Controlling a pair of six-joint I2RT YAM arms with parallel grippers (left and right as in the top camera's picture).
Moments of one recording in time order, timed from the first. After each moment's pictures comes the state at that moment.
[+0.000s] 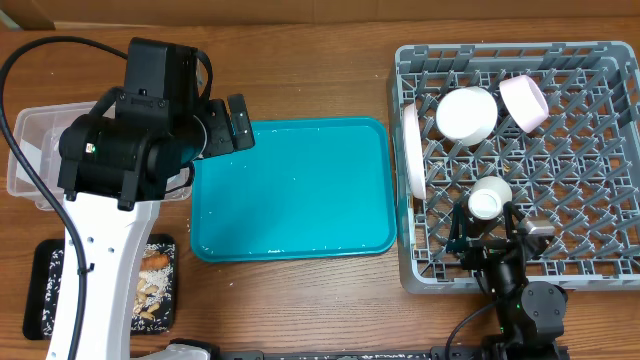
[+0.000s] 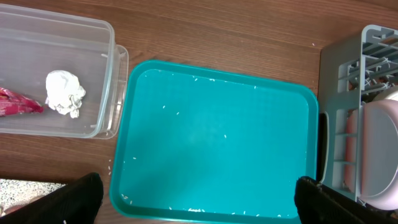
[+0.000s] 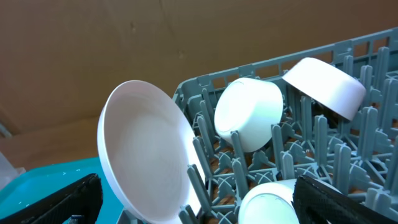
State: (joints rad) left arm -0.21 1.44 1.82 -1.35 -0.07 -0.41; right arm 0.08 0.01 0.06 -0.12 -0.05 0.28
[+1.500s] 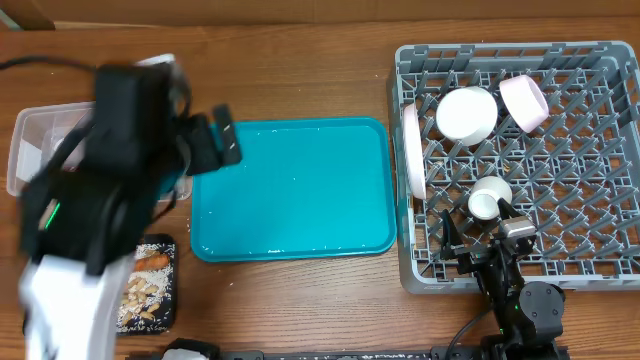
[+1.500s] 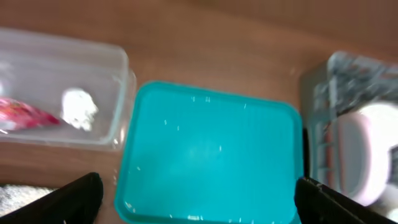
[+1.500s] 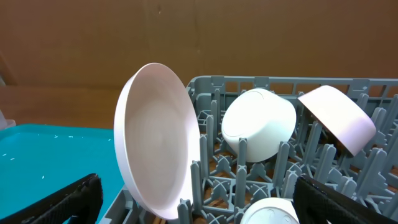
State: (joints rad) left arm -0.21 1.27 1.81 -1.34 -0.10 -0.41; right arm 0.11 0.01 0.06 -0.12 -0.10 0.04
